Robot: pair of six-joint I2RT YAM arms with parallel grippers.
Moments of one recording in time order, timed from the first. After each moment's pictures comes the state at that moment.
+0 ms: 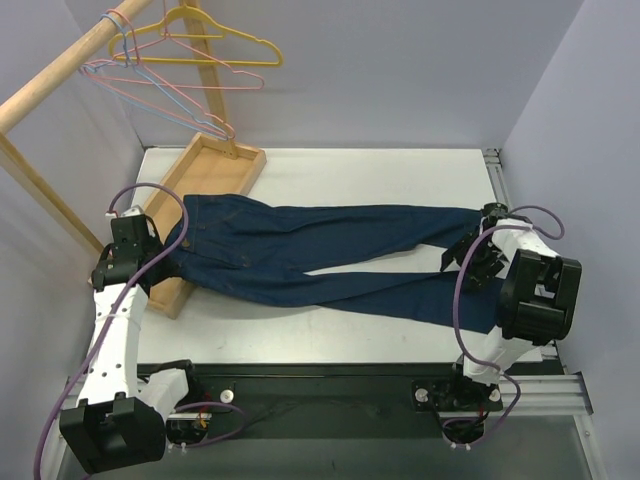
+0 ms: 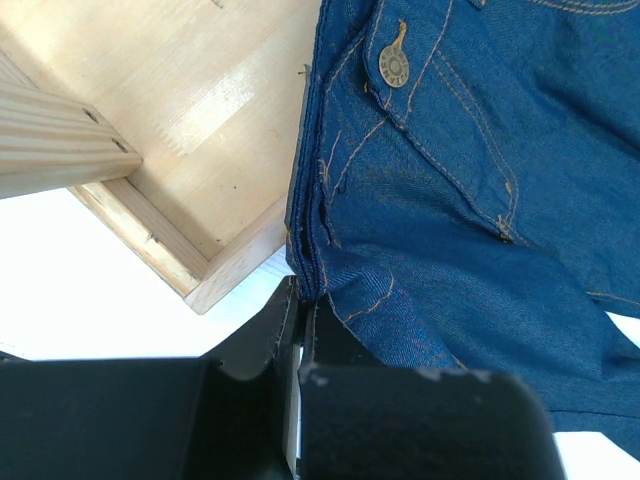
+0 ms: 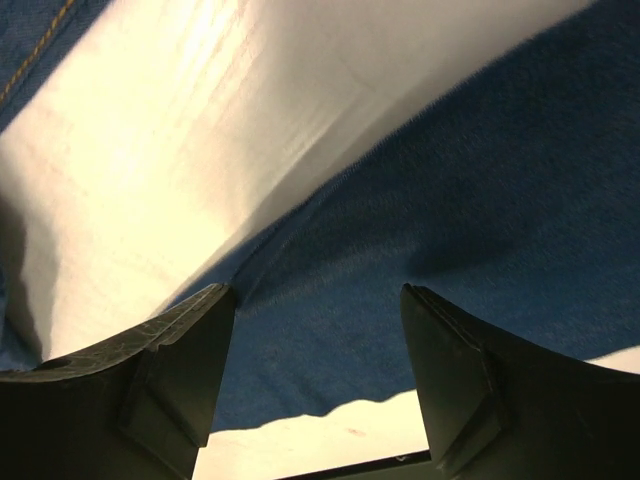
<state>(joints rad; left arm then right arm) 0.17 1.00 0.92 -0.80 -0.10 -0.38 -0.24 1.66 1.02 -0.79 -0.04 0.61</state>
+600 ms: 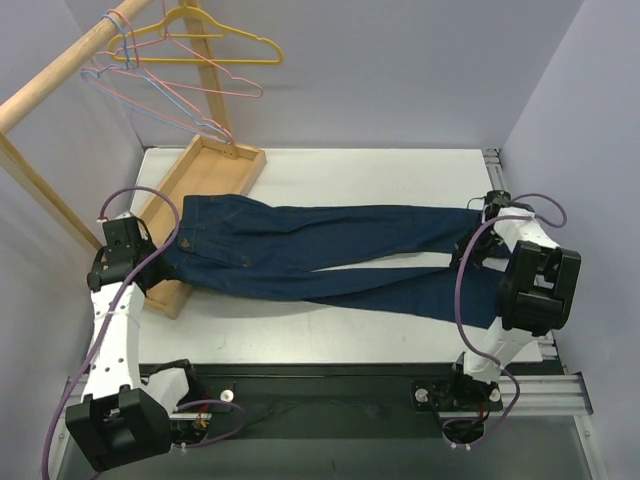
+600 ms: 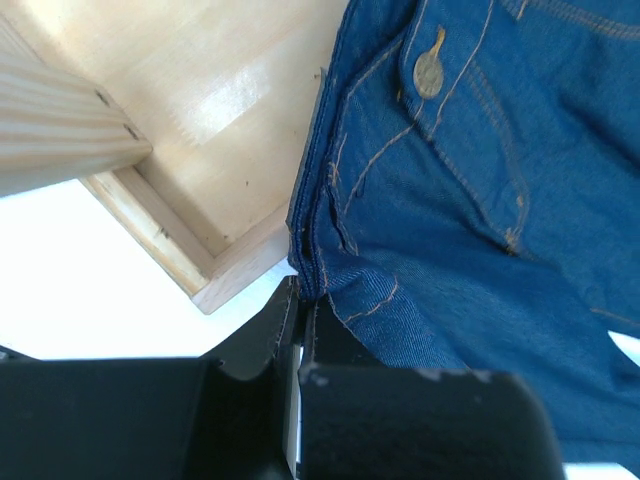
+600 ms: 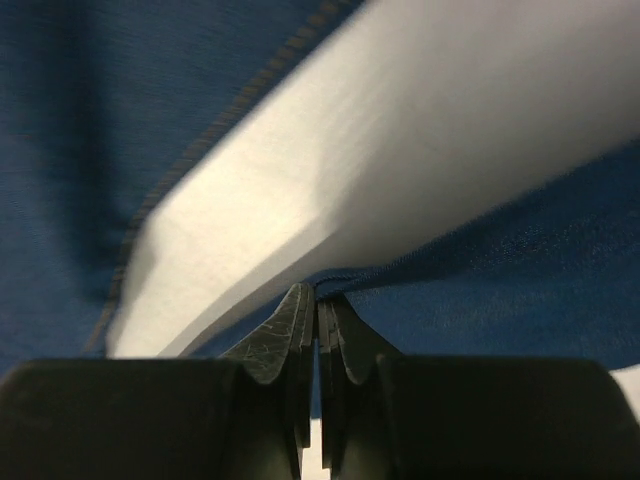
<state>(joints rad) 0.24 1.00 0.89 -0.79 -0.06 -0.40 -0.24 1.75 1.13 -0.79 -0.07 0.63</state>
